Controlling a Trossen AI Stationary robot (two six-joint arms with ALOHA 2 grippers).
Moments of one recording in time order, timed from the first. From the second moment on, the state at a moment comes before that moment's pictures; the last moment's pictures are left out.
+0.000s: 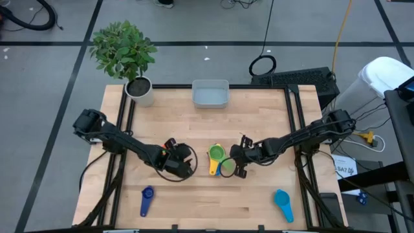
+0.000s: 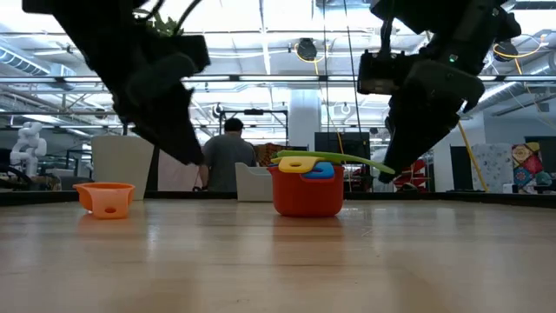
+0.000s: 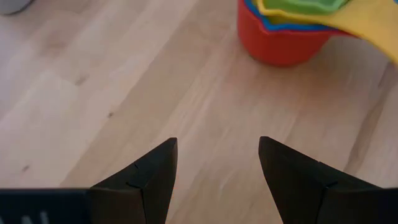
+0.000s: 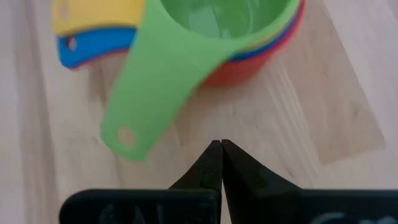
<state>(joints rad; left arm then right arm) -0.38 1.64 0.91 -0.41 -0.54 -0.78 0.25 1.55 0.79 -0.29 0.18 0.50</state>
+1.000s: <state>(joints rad) -0.30 1.79 0.93 0.06 -0.42 -0.66 0.30 1.69 0.79 0.08 0.13 0.57</state>
